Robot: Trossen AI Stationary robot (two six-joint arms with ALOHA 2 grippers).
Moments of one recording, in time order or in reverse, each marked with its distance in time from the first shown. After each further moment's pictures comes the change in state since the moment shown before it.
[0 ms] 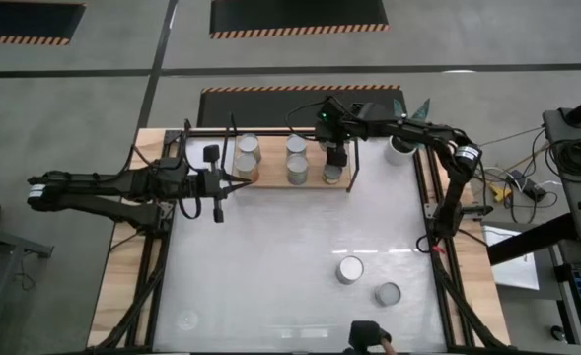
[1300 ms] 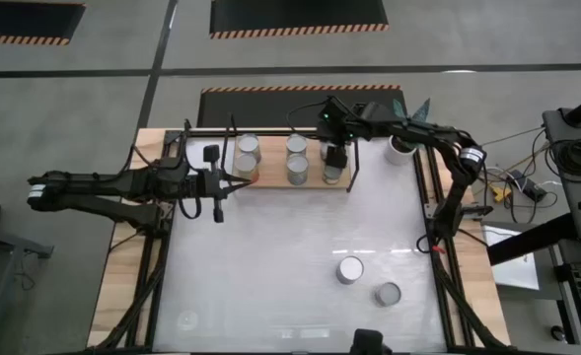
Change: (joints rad) left arm 0.000 0.000 0.000 0.000 0.000 0.004; right arm 0.023 -0.041 0.000 -0.032 -0.031 0.107
